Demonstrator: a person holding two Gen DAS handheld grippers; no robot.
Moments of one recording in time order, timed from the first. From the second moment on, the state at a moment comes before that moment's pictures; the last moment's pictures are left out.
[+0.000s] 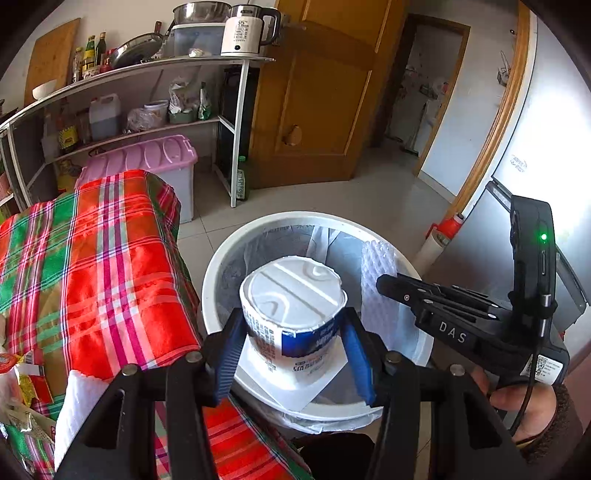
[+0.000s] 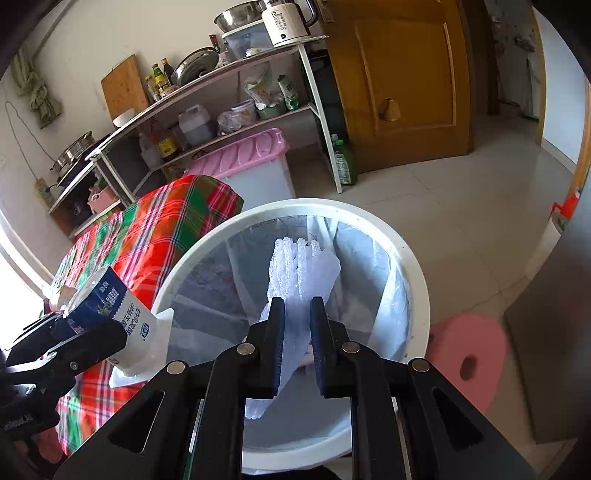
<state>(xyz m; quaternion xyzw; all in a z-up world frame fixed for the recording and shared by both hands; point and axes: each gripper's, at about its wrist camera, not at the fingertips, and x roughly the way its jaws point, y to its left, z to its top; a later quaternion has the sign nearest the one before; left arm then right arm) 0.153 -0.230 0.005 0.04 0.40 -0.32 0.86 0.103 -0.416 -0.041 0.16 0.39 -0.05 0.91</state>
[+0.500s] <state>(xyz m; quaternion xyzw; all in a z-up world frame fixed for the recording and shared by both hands) 0.158 -0.244 -0.007 0.04 0.41 -0.32 0.85 0.104 -0.426 -0.050 0.17 0.40 -0.06 0.90</state>
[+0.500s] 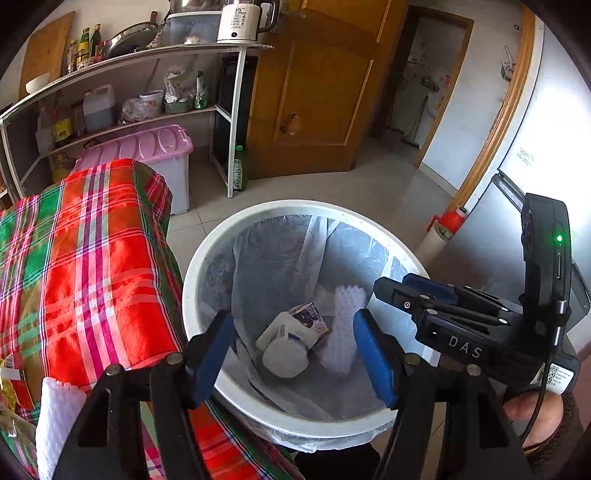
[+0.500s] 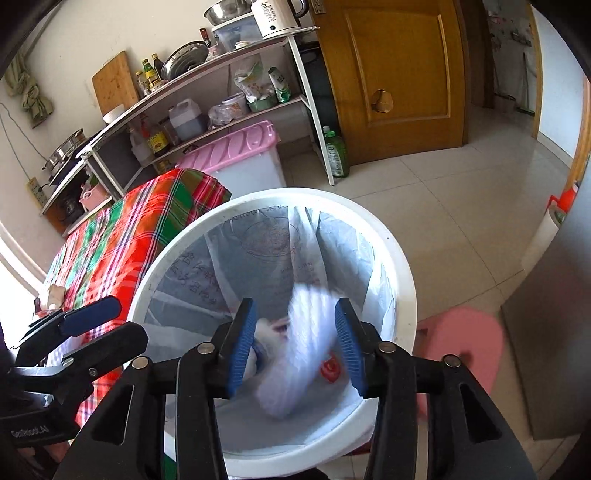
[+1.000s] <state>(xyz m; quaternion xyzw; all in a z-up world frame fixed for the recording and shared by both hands) 0.122 -0.160 0.017 0.01 0.37 -0.27 0.89 0.078 -0.381 -0.021 0.18 0.36 -0.03 0.91</state>
